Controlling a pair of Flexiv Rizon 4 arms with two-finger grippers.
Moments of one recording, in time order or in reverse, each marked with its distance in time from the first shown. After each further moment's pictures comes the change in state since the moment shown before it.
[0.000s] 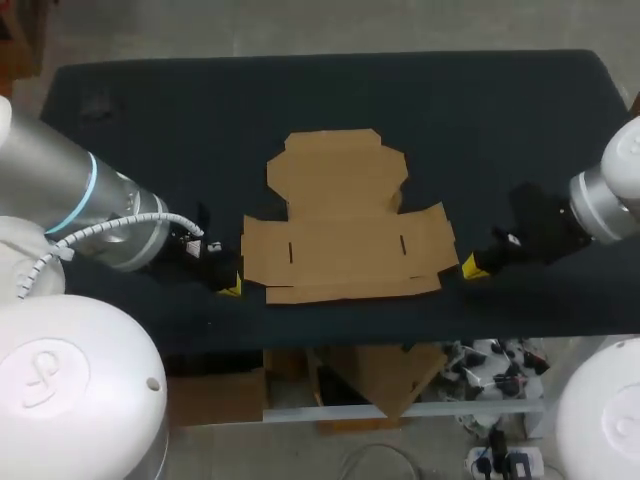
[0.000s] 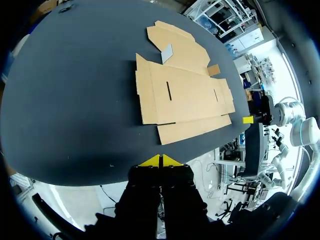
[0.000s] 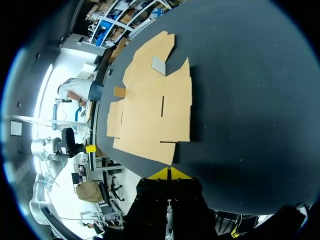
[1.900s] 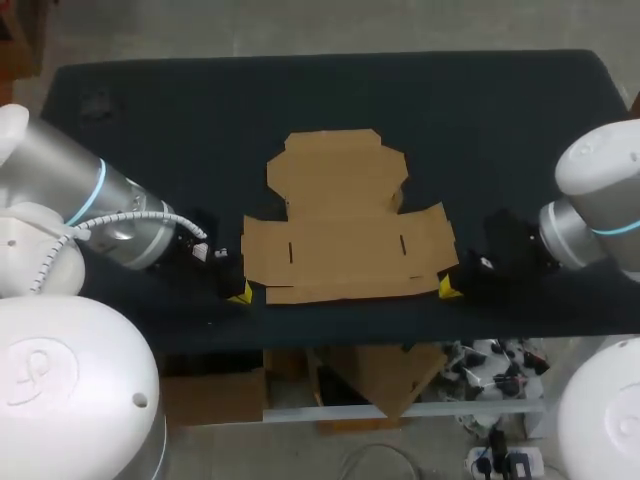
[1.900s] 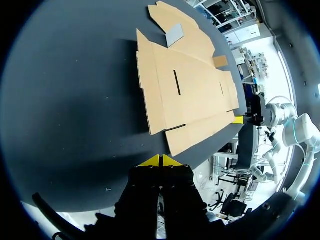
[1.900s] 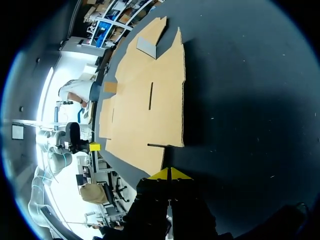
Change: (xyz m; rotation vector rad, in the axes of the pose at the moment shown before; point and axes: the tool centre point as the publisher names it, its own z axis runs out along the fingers) left arm -0.016 -0.007 0.048 -0.107 0.096 -0.007; right arm -0.013 -0.003 0.058 0.010 0.052 0.027
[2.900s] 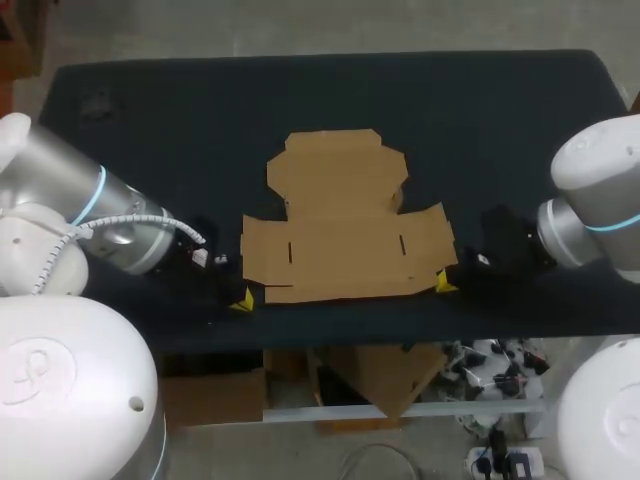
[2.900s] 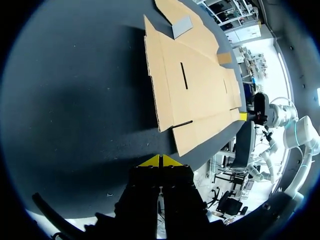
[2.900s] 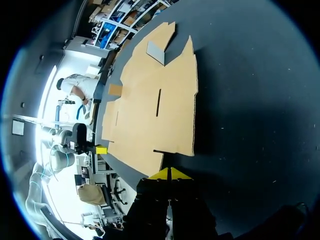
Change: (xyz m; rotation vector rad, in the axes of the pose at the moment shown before) left arm -0.008 0.005 0.013 -0.040 0.034 -0.018; right arm 0.009 0.008 -0.001 -0.040 0.003 -0.033
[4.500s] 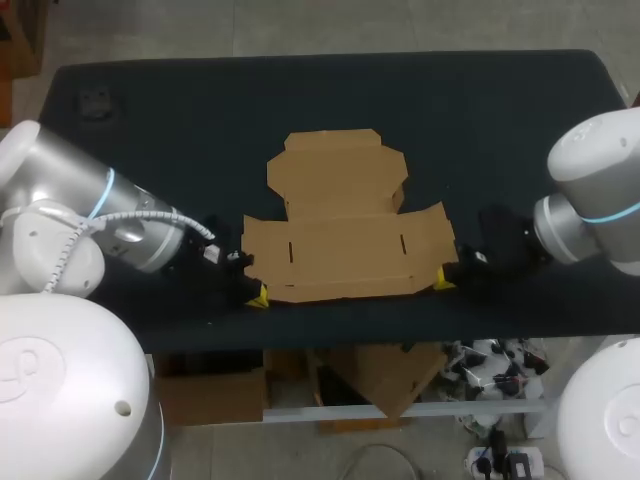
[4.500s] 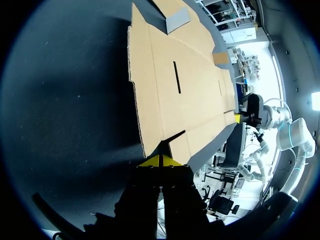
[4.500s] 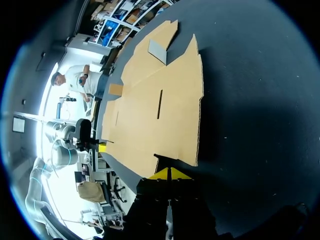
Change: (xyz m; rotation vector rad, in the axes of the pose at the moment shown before) left arm 0.016 -0.011 0.020 -0.021 0.091 -0.019; right arm -0.001 0.007 0.005 0.016 0.010 -0.023
